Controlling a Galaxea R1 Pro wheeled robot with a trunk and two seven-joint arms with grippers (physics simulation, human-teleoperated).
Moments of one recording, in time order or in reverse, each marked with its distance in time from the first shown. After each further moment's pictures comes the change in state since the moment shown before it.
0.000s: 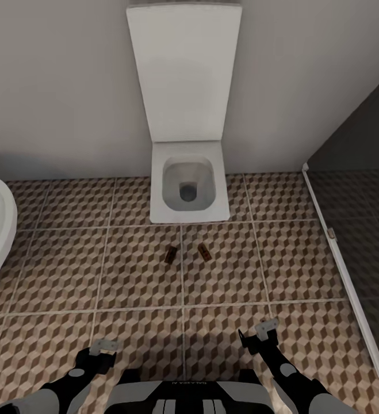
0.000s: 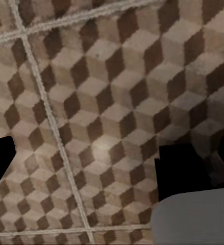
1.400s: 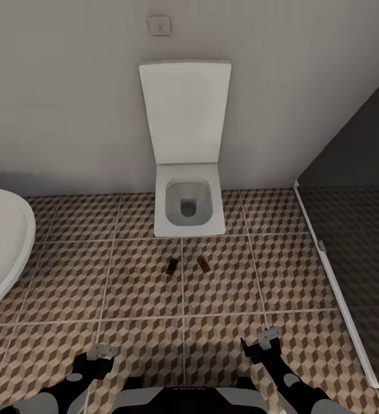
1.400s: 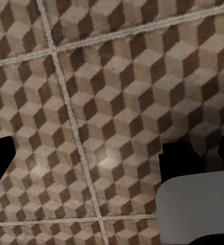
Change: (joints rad) left arm 0.008 -0.006 0.000 0.029 0.000 -0.004 0.001; right arm 0.000 0.003 0.000 0.088 0.000 -0.057 0.000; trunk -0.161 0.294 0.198
